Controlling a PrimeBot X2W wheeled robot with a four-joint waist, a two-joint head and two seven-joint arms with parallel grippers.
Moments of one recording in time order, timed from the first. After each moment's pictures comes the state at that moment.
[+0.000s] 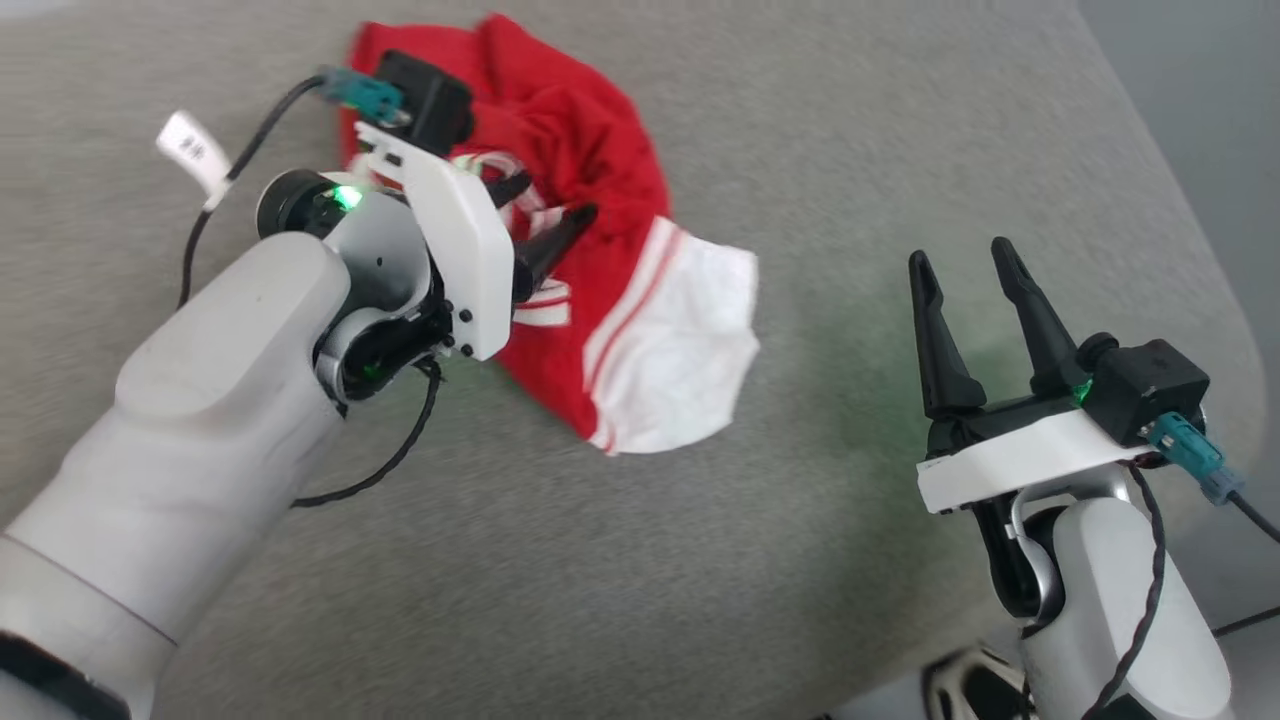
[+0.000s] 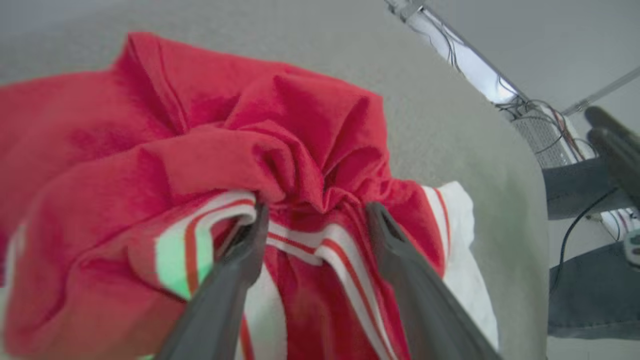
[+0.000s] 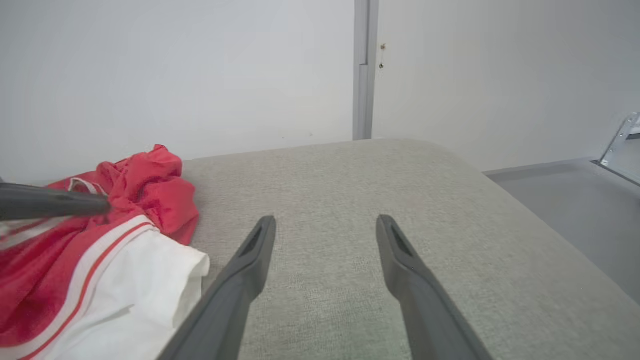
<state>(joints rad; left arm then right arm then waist) -1.07 0.45 -0.98 0.56 -1.08 -0.13 0.31 -0.37 -0.05 0.08 0.27 0.25 0.13 -0.26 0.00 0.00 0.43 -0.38</state>
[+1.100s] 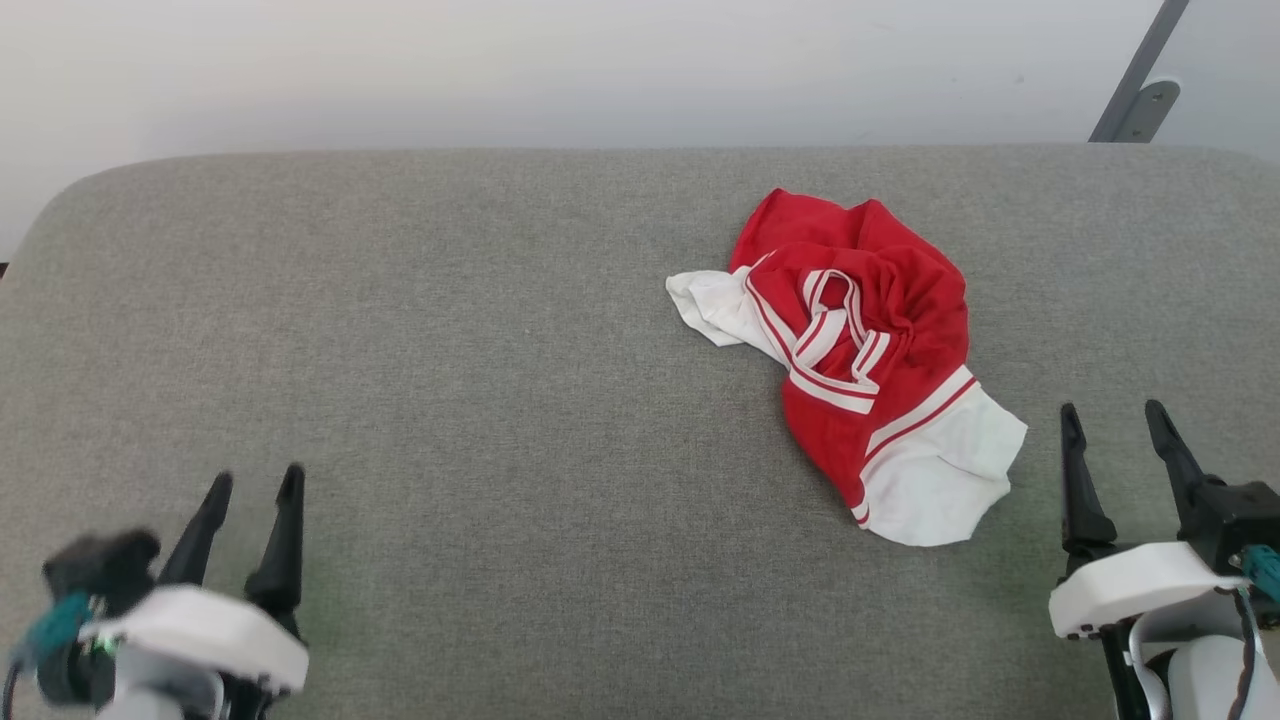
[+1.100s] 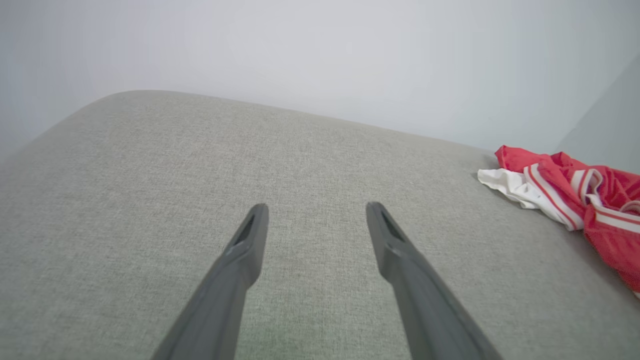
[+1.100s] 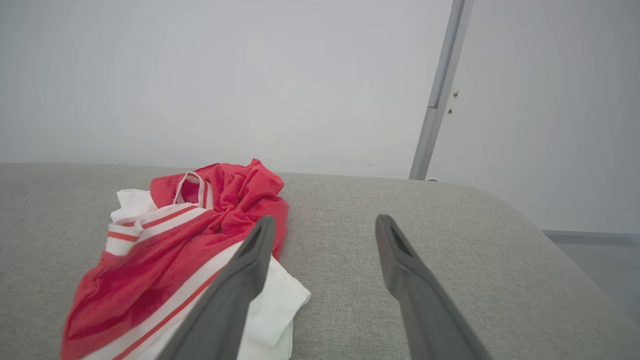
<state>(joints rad) -0.18 0.45 -0.27 0.41 -0.72 -0.07 -0.26 -0.16 -0.09 -0.18 0.31 0.03 0.13 -0.26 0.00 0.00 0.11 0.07</state>
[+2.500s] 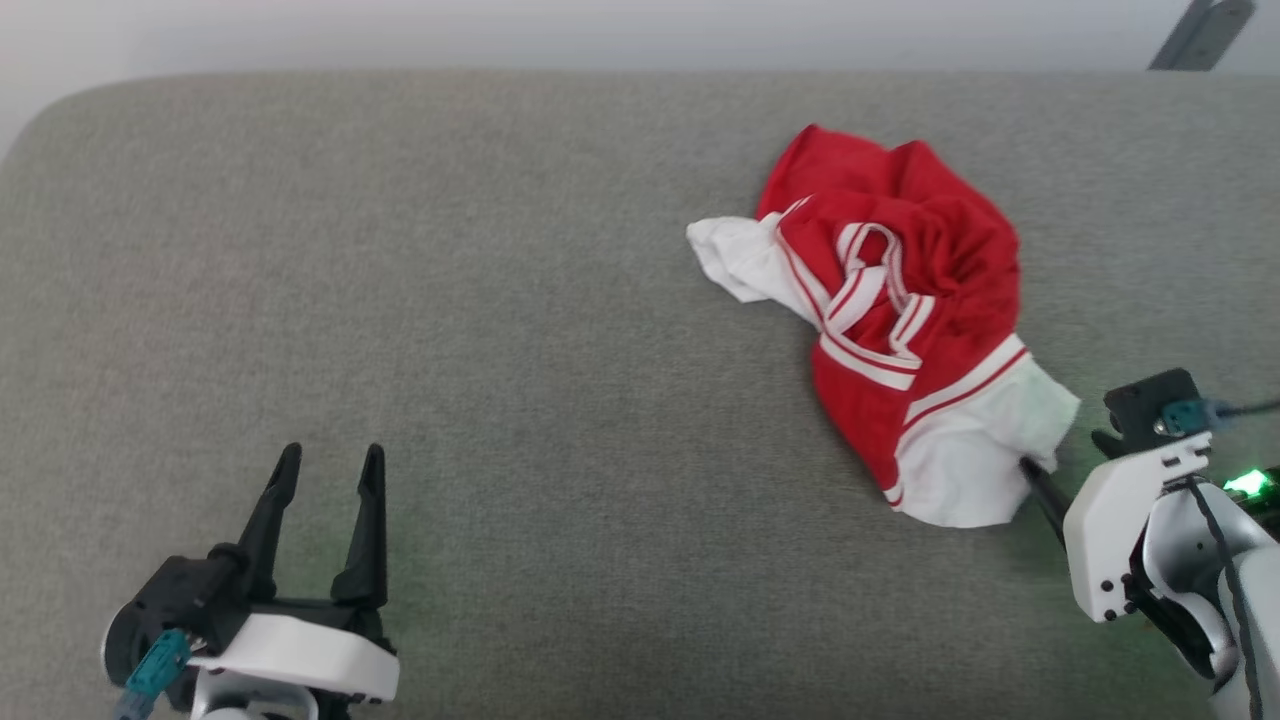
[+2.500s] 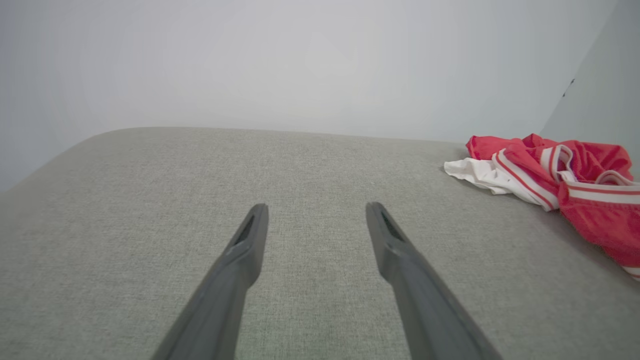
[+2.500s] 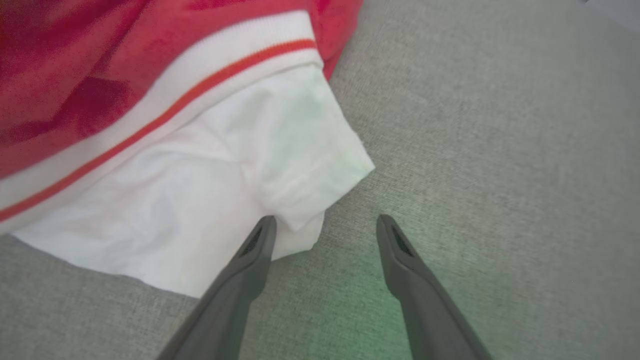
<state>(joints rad) -0.03 0.16 -0.02 0.13 -0.27 -0.13 -0.26 -0.26 -0.40 0.15 0.24 0.27 0.13 0.44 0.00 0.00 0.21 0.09</state>
